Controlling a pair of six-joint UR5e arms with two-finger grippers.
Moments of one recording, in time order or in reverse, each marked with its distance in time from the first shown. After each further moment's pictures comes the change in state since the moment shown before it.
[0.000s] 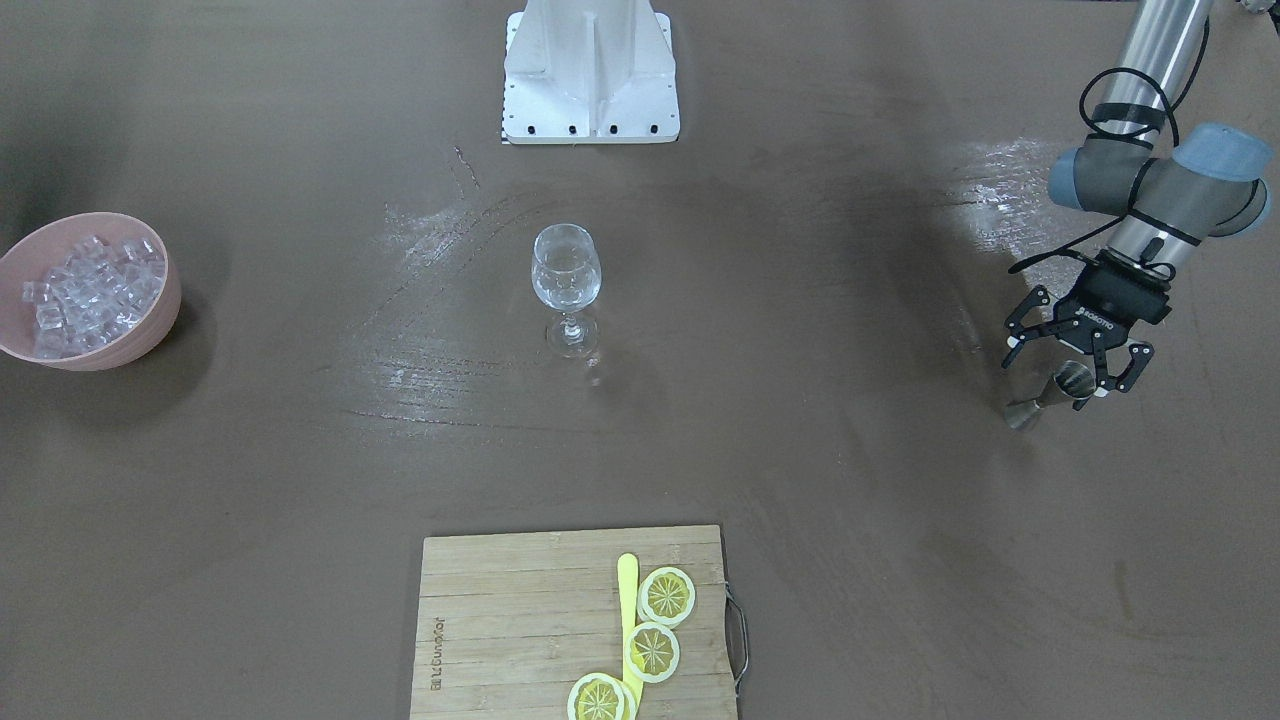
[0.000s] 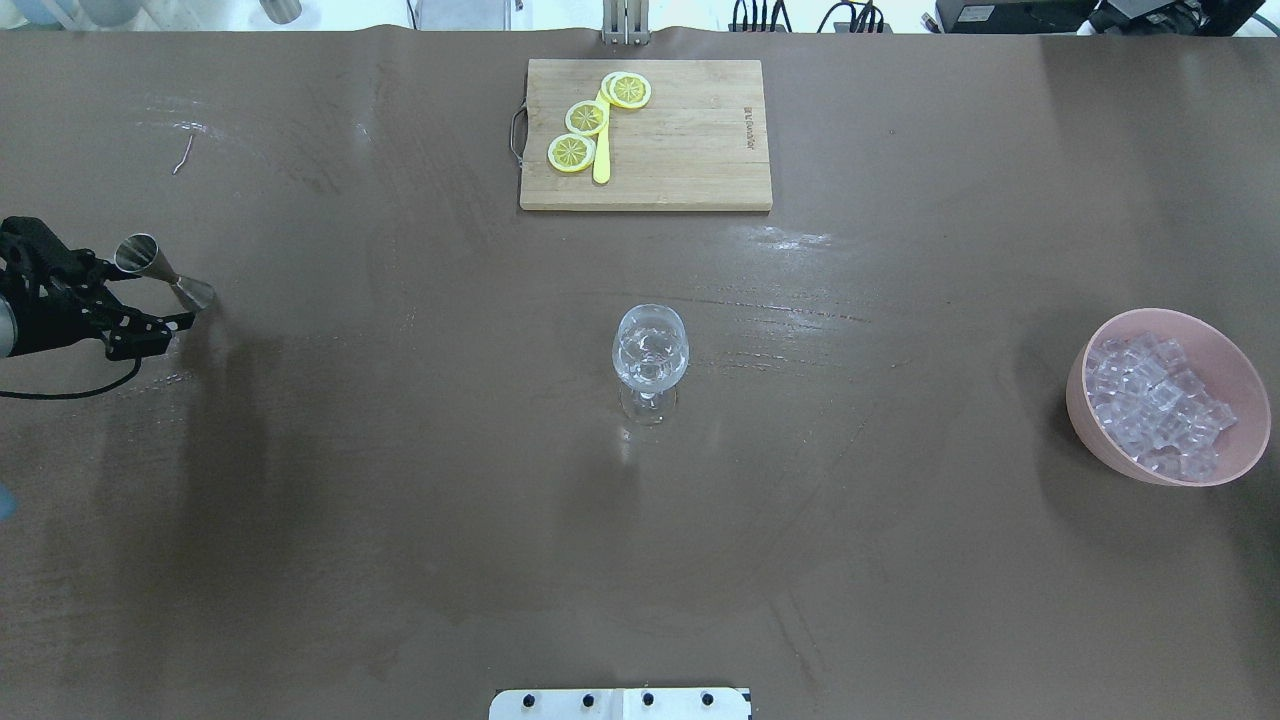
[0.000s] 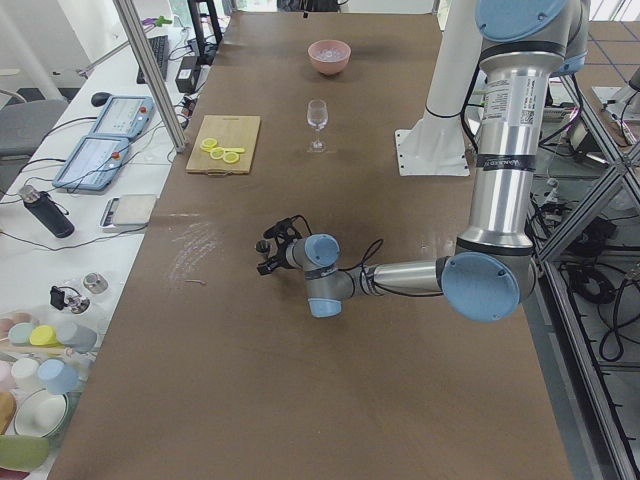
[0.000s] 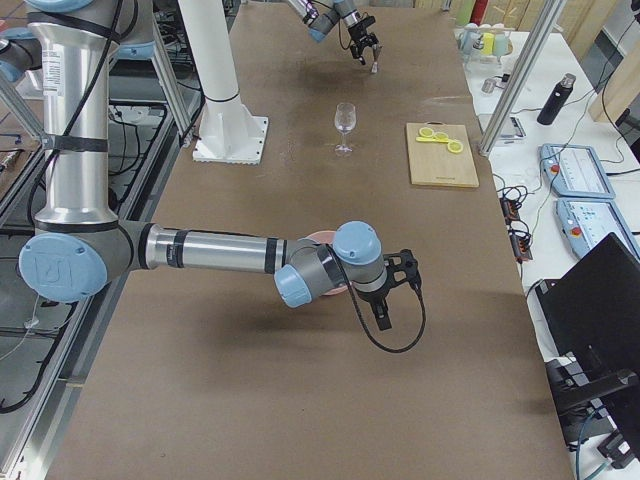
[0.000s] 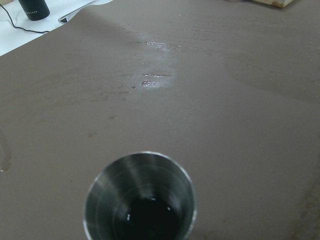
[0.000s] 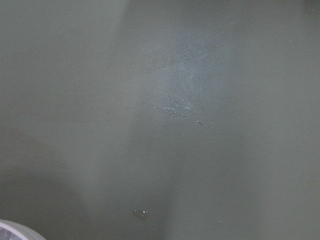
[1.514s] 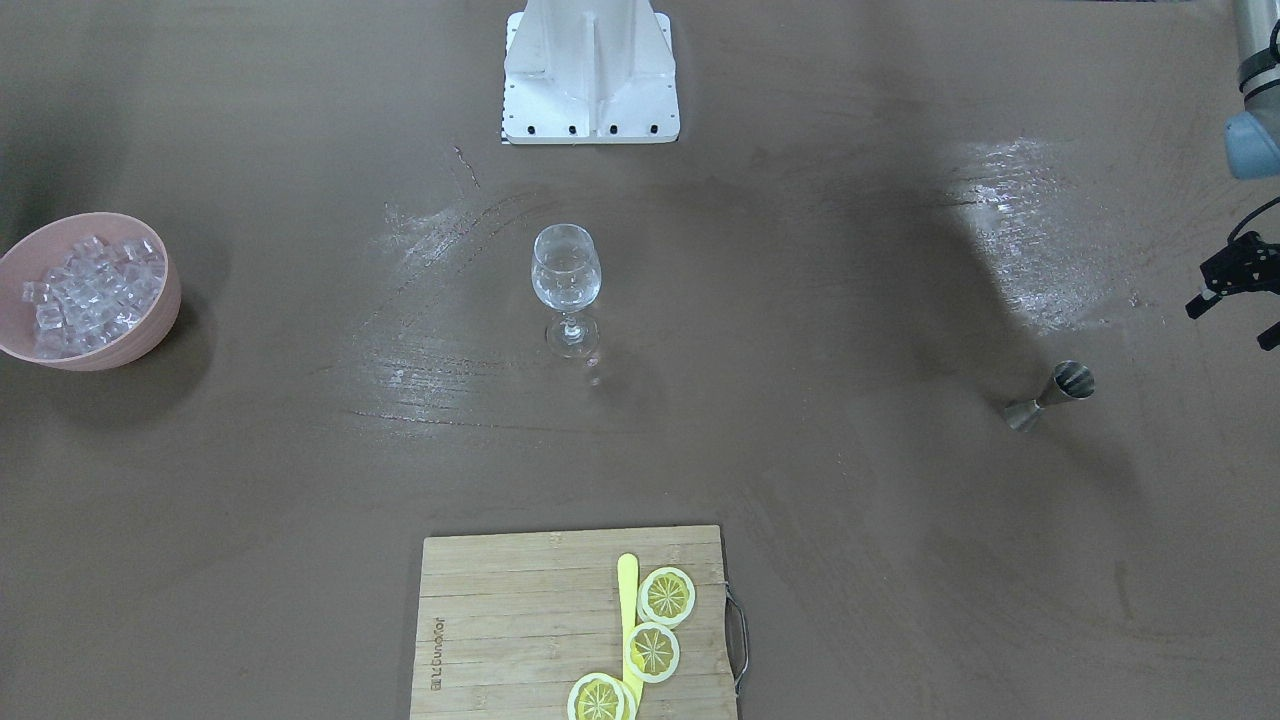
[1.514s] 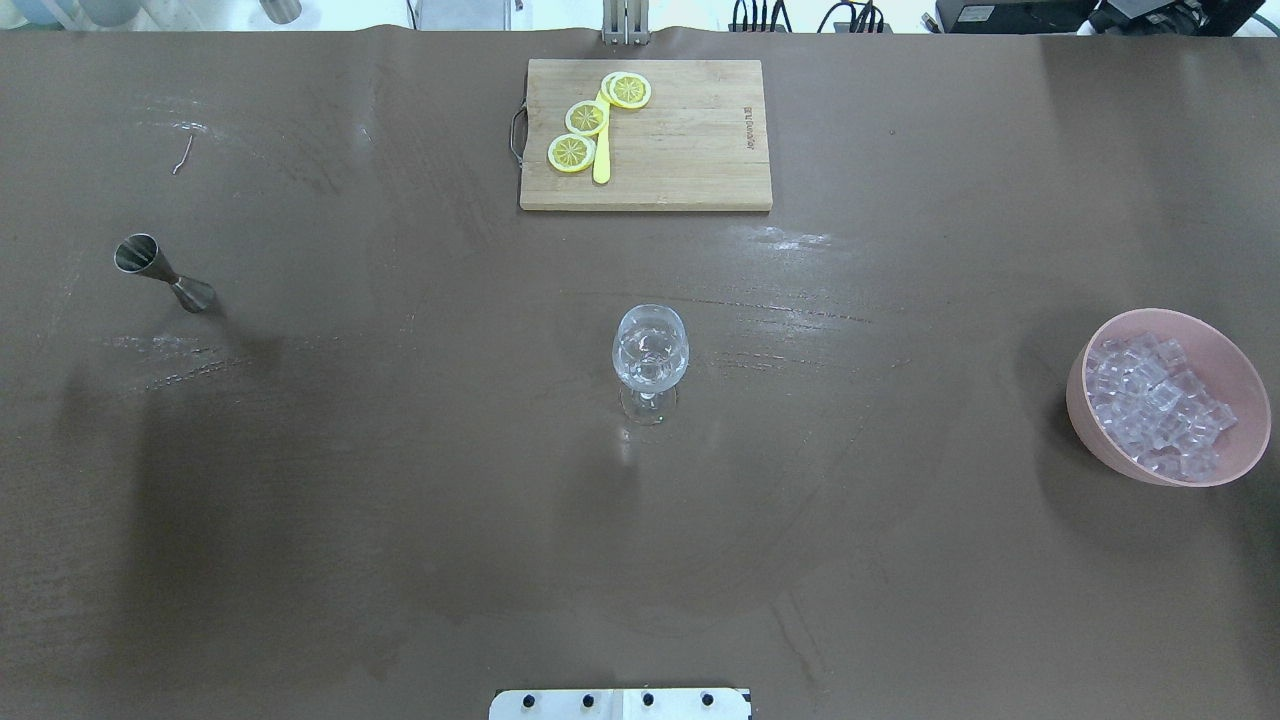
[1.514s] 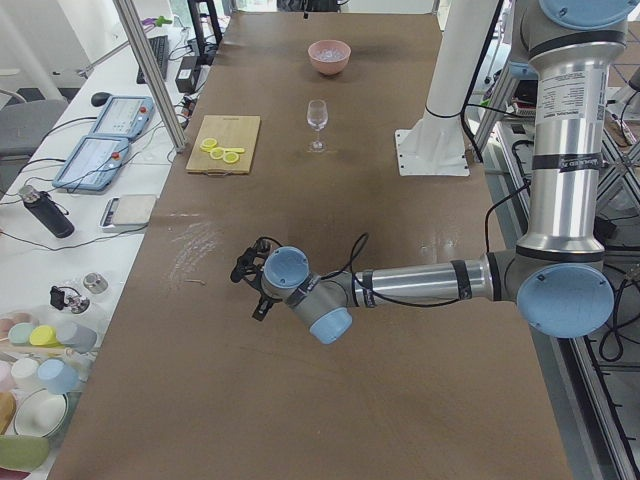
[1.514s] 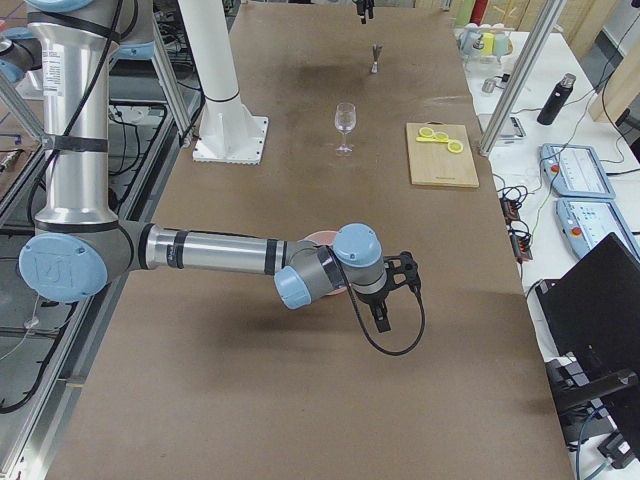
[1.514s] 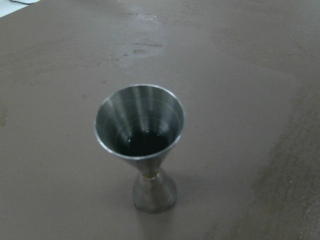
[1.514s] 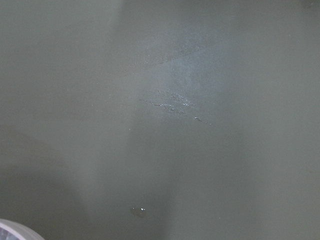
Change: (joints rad) left arm -0.472 0.067 -0.160 0.761 -0.549 0.115; right arm 0.000 0.000 -0.008 -0.005 0.002 0.001
